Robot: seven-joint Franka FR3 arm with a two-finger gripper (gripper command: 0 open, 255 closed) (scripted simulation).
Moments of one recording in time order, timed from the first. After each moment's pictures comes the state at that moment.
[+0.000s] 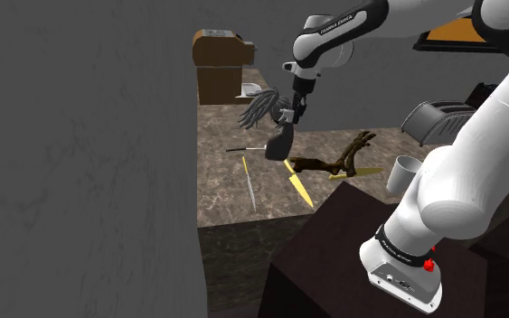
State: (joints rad) arm 0.15 -0.06 -0.47 -2.22 0.06 2.14 -1.08
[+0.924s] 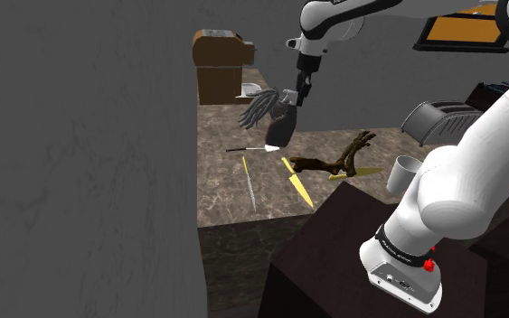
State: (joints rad) arm 0.15 -0.13 -0.46 -2.10 0.02 1.95 -1.04
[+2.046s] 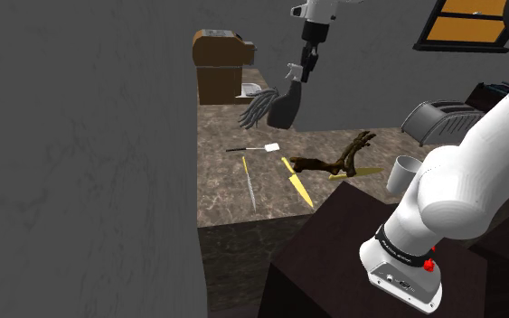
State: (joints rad) arm 0.15 -0.15 -0.45 -1.89 0.01 1.73 -1.02
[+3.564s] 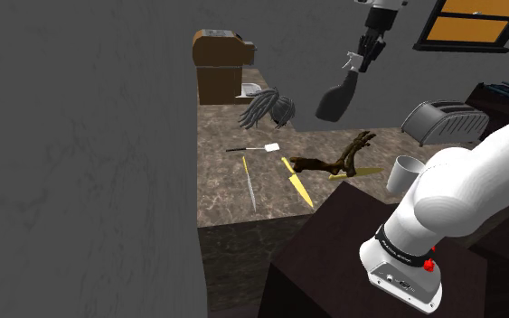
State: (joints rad) arm 0.02 -0.39 -0.59 -1.94 -0.14 1.57 -1.24
